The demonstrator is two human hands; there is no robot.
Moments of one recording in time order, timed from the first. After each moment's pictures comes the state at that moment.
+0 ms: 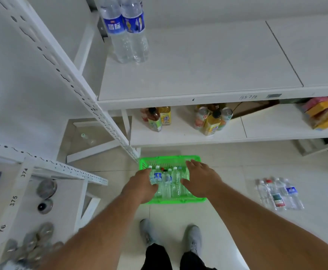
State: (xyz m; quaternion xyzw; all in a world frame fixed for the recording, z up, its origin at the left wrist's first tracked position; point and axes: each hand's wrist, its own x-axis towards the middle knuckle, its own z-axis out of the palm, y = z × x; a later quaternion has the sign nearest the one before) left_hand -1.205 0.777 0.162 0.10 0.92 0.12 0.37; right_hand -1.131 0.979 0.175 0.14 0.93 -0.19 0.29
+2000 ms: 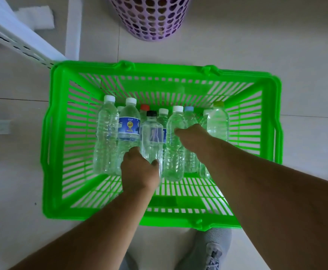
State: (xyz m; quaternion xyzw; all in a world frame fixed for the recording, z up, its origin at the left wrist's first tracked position) left_hand -1.230 0.848 -0.496 -0.16 0.91 0.21 0.32; right_hand -1.267 1.004 -0.501 0.44 0.69 -0.43 0.39
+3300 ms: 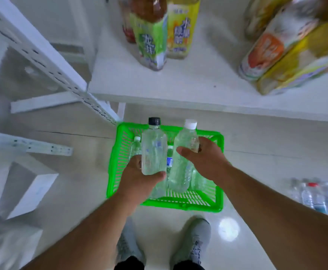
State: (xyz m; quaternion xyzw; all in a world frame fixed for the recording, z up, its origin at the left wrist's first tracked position) left_hand -1.250 0.821 -0.208 -0.16 0.82 0.46 0.30; right_hand -1.243 1.021 -0.200 0.29 0.81 -0.47 0.19
